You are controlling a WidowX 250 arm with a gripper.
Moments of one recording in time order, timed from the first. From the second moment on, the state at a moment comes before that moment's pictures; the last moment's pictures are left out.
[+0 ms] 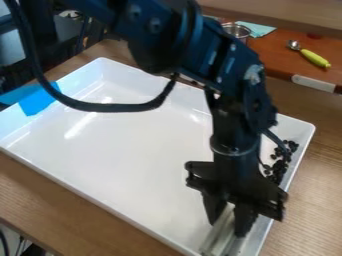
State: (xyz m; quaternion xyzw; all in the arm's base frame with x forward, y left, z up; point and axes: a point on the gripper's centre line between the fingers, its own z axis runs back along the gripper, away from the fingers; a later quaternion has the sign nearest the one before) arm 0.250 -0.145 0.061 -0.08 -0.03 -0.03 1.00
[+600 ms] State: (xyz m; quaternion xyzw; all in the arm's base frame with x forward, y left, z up) arm 0.249 -0.070 0.140 -0.15 -0.07 -0.03 0.99
